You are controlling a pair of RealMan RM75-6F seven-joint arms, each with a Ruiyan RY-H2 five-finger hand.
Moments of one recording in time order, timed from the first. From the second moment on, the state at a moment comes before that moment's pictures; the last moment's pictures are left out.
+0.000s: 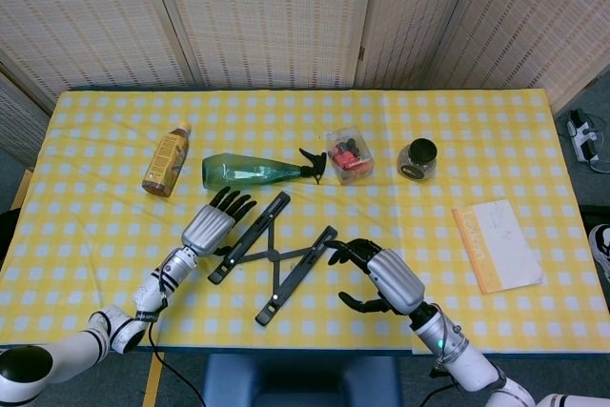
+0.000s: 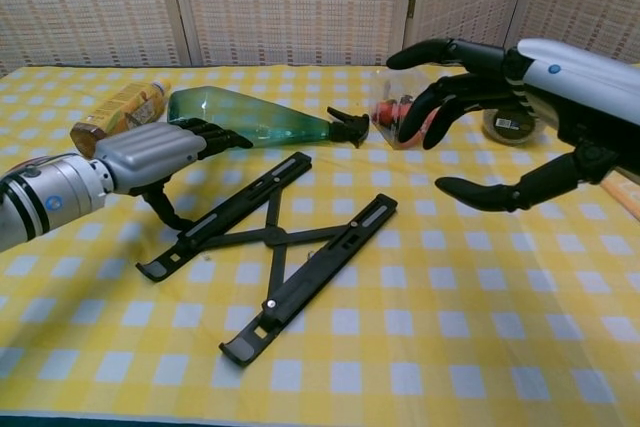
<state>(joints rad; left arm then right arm) -0.77 -1.77 -0.05 -0.86 1.54 0.98 -0.05 0.48 -1.42 0.02 -1.76 -1.67 1.24 0.25</state>
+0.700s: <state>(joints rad) -0.79 -1.73 -0.03 -1.13 1.60 1.01 0.00 0.49 -1.40 0.00 -1.72 -1.69 1.22 0.24</state>
